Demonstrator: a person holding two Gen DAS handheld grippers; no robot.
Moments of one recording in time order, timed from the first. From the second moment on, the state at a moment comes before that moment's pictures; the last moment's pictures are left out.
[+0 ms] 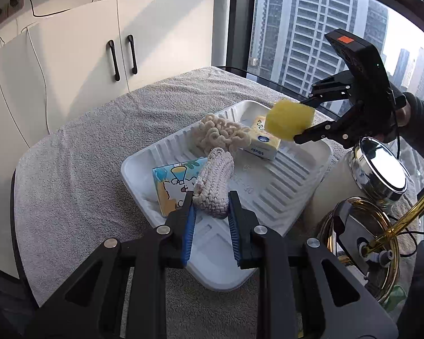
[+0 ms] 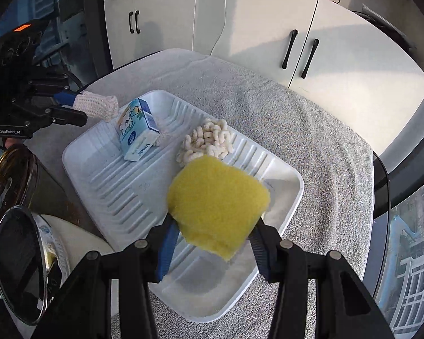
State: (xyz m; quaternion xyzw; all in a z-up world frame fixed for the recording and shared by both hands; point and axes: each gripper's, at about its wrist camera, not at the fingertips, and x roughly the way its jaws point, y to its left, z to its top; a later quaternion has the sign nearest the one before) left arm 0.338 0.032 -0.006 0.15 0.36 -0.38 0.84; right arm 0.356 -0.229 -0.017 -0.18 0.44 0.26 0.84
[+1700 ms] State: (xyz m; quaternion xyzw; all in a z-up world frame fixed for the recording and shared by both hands) left arm 0.342 0.040 -0.050 0.12 0.40 -0.36 0.84; right arm 0.347 -0.240 -0.045 -0.20 0.44 0.25 0.84
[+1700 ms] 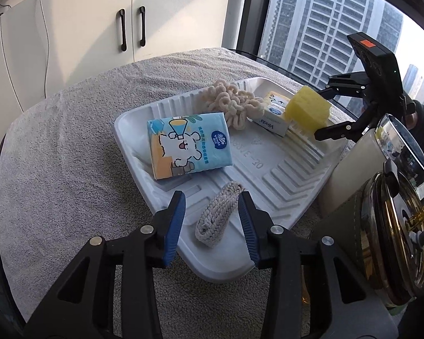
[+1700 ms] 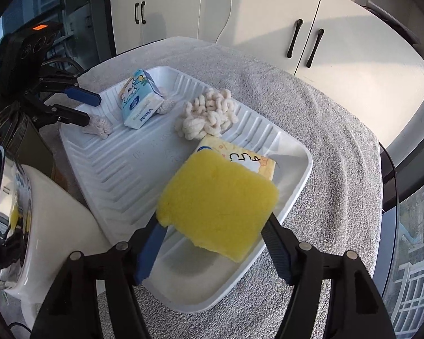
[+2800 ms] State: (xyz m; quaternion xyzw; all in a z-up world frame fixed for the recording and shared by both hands) left arm 0.325 0.075 -0.012 0.06 0.35 -0.32 0.88; right arm 0.303 -0.274 0.017 -0.13 0.38 0.25 0.88
